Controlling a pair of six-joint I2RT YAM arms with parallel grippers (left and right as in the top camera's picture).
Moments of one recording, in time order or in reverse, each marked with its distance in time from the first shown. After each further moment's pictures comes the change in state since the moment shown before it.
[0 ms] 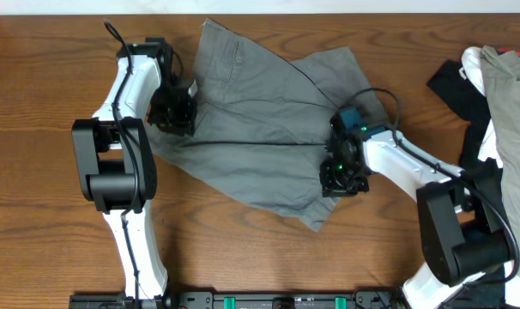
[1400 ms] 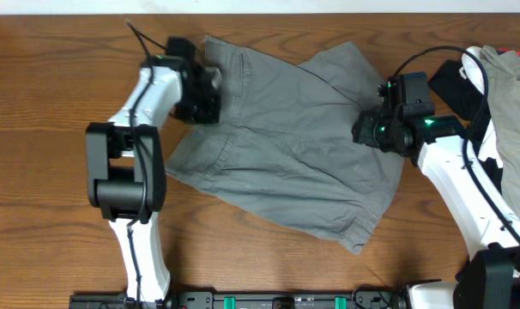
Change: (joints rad) left arm -0.111 -0.077 -0.186 0.346 0.103 -0.059; right arm -0.193 -0.278 0.092 0.200 0.116 0.031
